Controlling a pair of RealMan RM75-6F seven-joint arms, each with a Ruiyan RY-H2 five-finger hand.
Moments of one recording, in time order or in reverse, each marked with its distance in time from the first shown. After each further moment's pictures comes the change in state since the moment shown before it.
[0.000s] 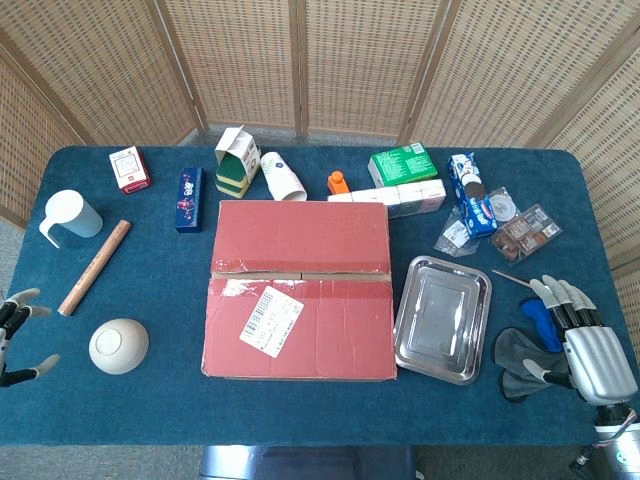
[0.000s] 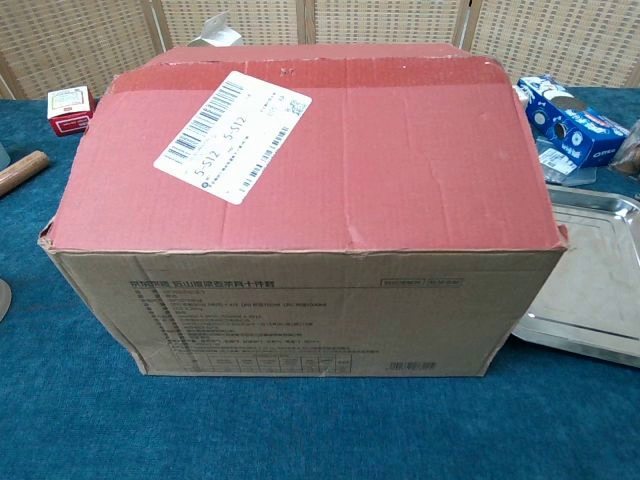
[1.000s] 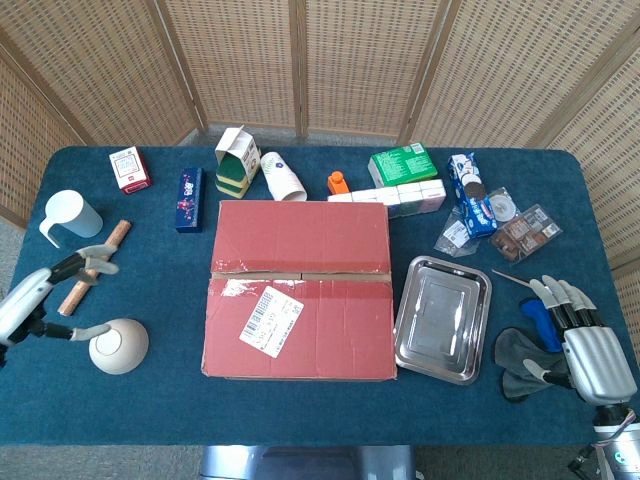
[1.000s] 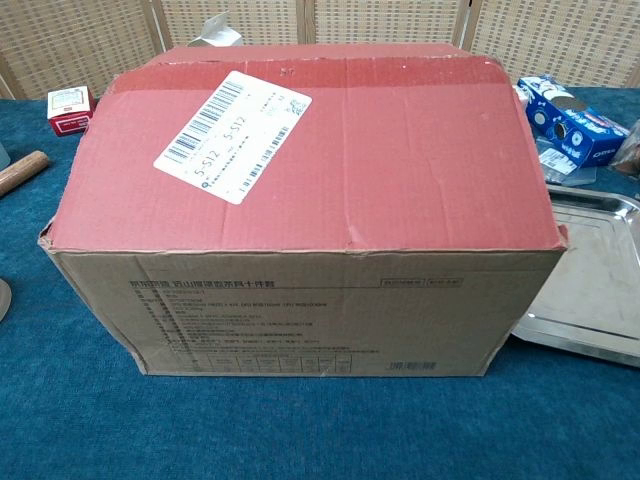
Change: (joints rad) left arm -0.363 0.357 -0.029 -0.164 0.199 -0.360 -0.934; right arm -0.002 -0.002 0.002 -0.004 0.005 0.001 -0.018
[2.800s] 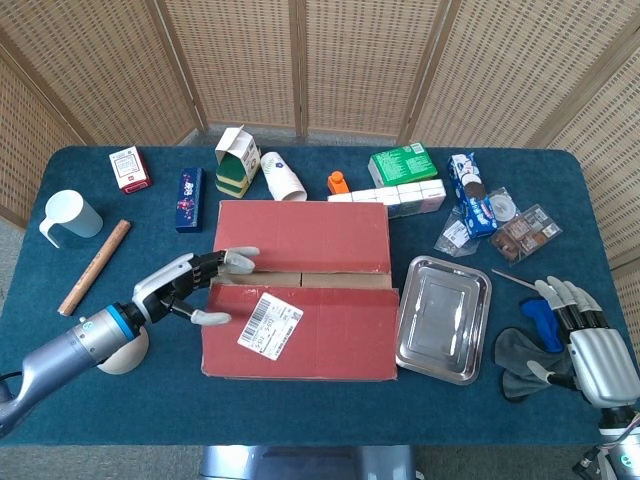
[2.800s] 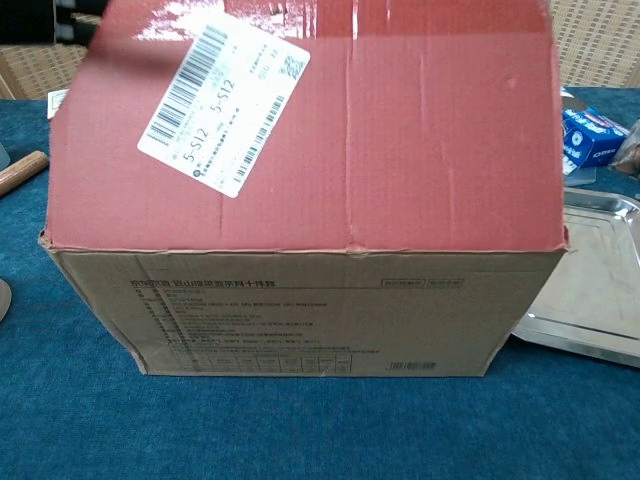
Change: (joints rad) left arm -0.361 -0.174 -0.068 -0.105 -0.012 -0.284 -0.609; right arm -0.009 0.016 -0.004 -0.007 -0.001 0.003 0.016
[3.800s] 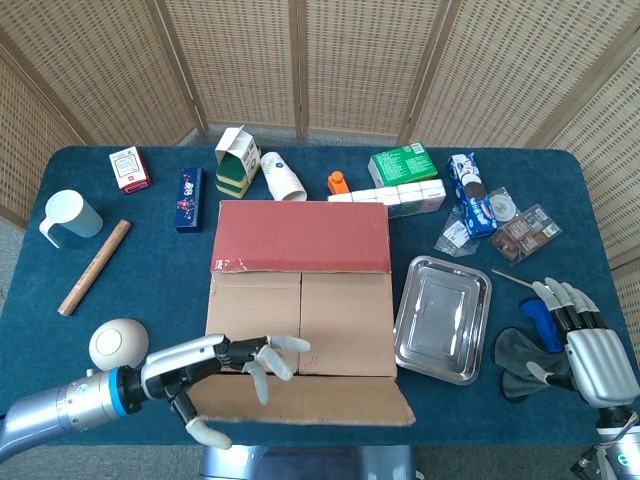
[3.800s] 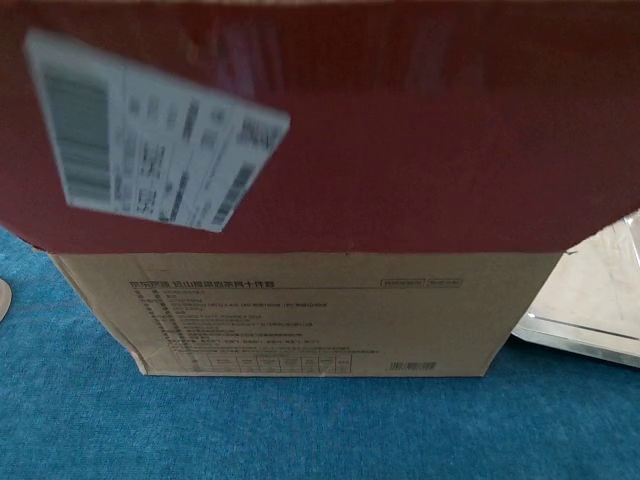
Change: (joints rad) left arm -0.062 0.081 0.179 -0.161 0.397 0.315 -0.097; right arm 0.002 -0.005 -0.001 0.000 0.009 -0.014 -0.024
